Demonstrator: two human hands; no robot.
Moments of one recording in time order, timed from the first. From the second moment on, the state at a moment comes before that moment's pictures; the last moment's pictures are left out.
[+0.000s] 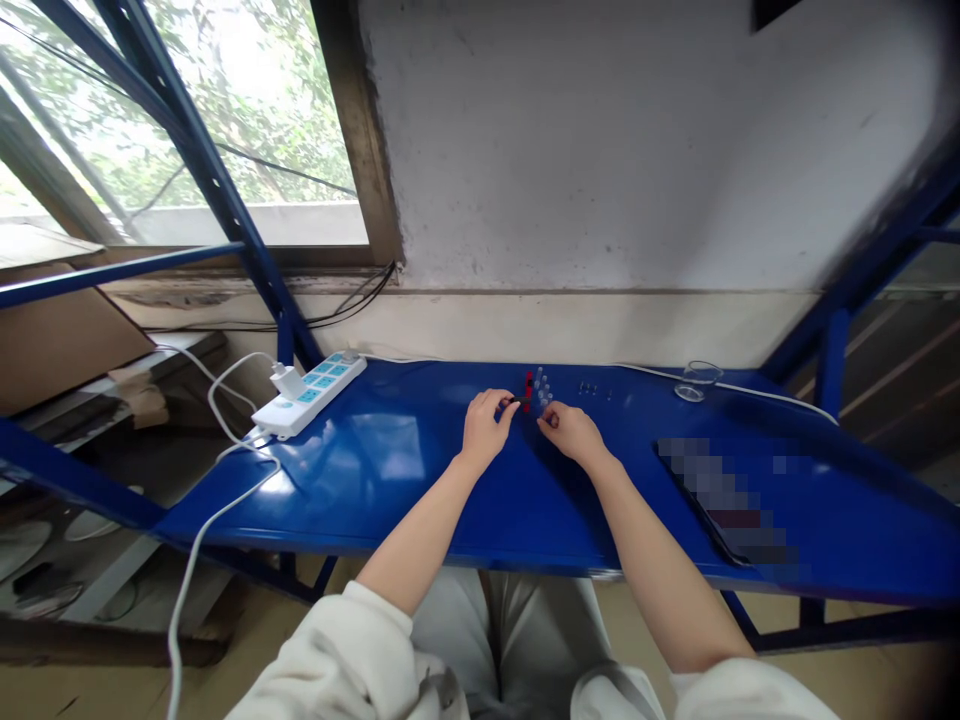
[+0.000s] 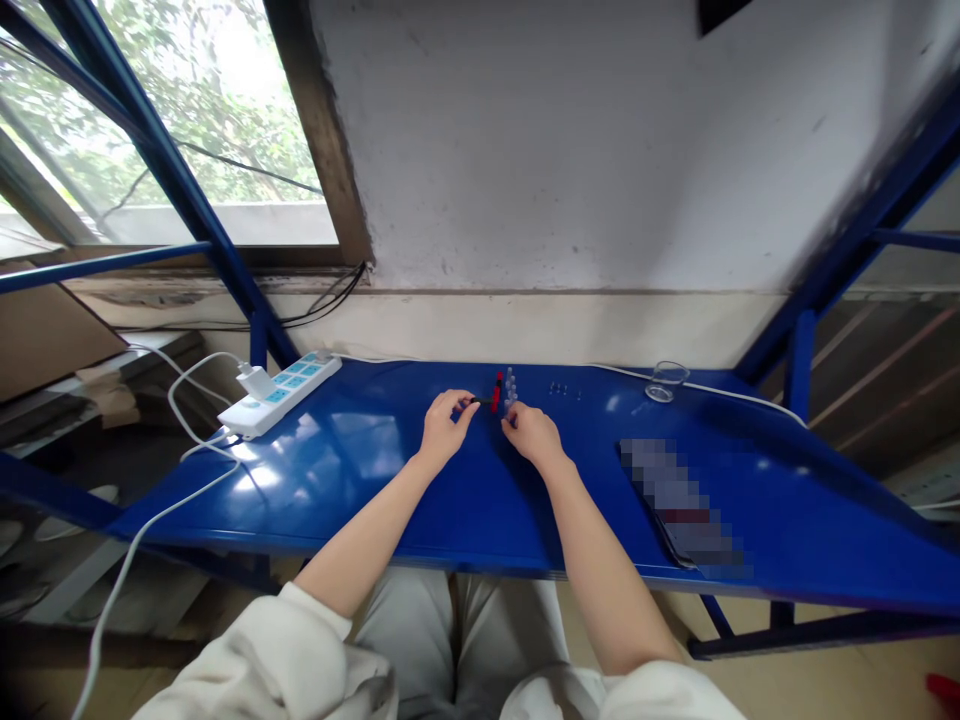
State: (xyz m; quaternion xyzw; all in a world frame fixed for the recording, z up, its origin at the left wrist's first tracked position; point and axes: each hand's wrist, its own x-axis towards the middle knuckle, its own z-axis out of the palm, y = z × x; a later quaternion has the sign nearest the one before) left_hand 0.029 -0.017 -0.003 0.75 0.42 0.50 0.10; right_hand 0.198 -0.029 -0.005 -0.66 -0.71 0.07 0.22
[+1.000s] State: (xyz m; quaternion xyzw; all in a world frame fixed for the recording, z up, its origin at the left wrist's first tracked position) left_hand 0.029 -0.035 0.009 0.85 0.34 0.39 0.04; right_hand 0.190 -0.031 -0.003 -0.62 -0.74 0.04 0.25
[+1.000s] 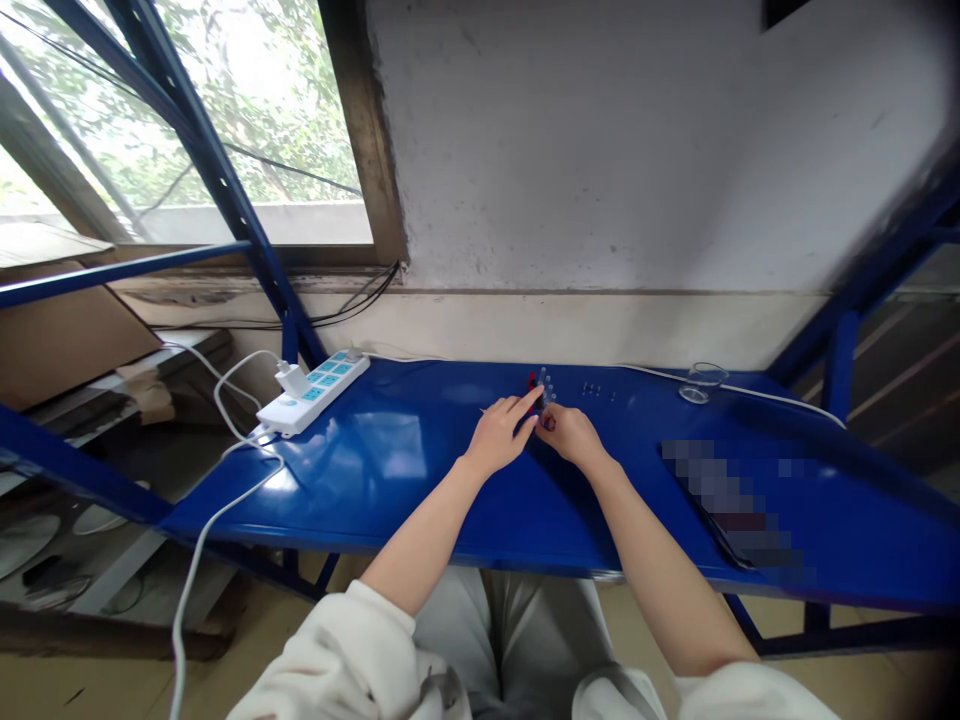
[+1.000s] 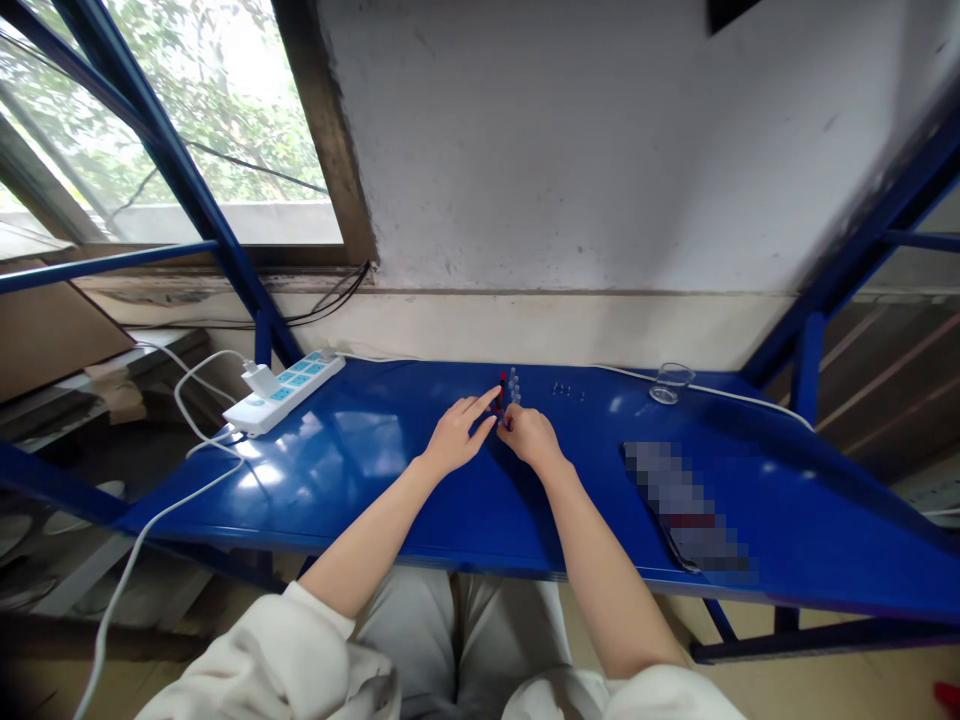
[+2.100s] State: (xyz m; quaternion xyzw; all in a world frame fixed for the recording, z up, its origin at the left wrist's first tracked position) left_hand 0.023 -0.010 0.004 0.72 0.38 0.48 0.33; right_hand 0.178 -0.039 0.000 -0.52 -0.76 0.07 0.38
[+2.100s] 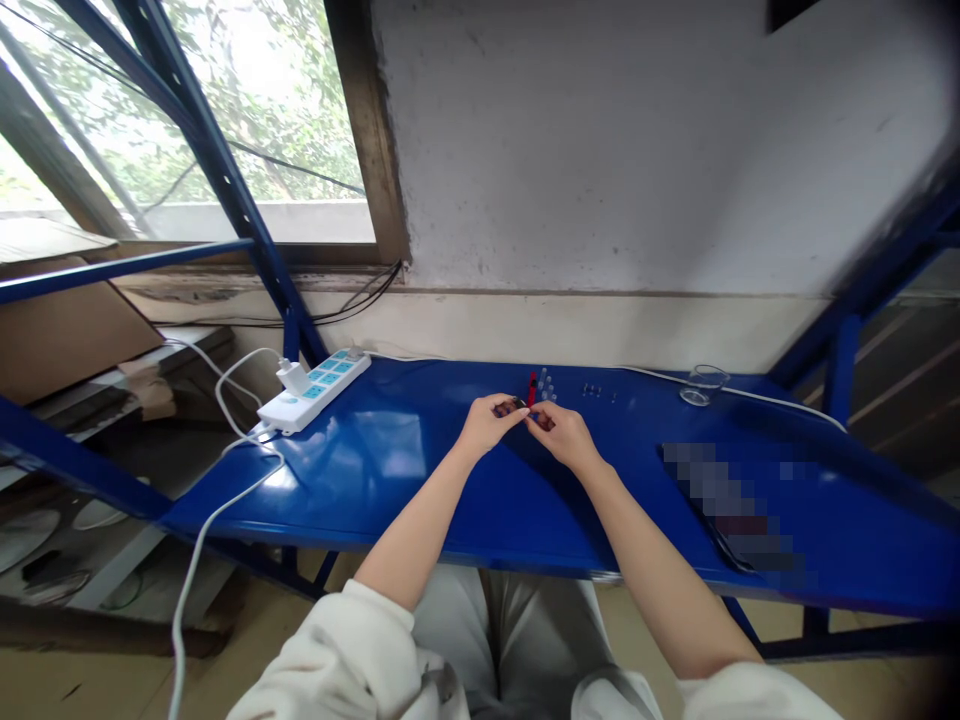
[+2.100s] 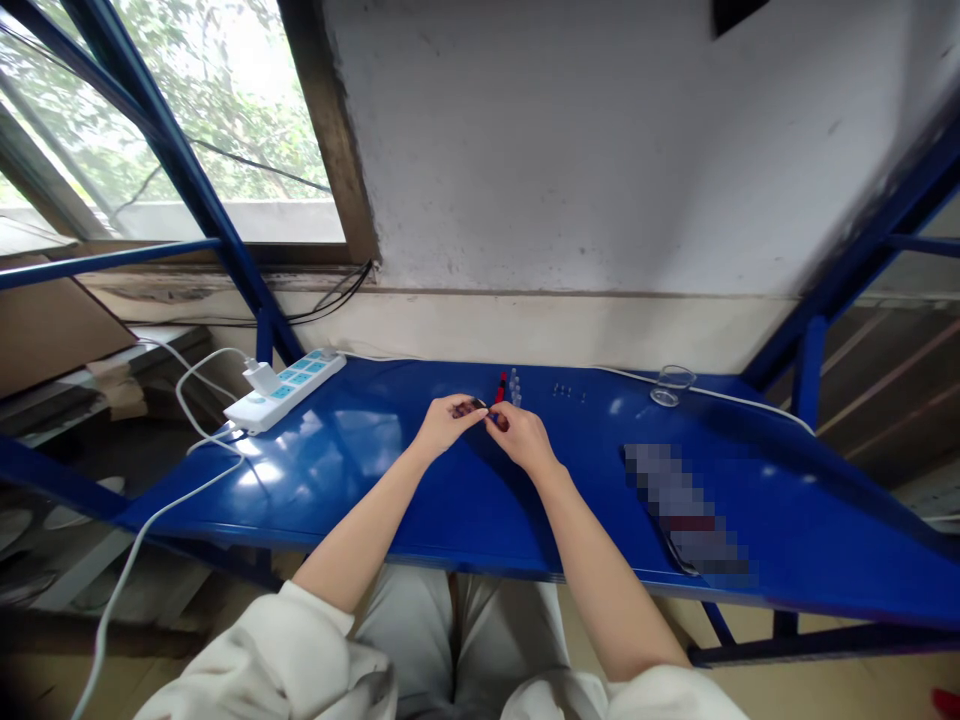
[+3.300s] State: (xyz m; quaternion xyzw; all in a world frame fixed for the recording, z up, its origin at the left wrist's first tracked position) left_hand -0.048 0.027 -0.008 0.60 0.77 0.22 0.07; right_hand 0.183 -0.040 0.003 -0.55 -0.74 0.04 0.38
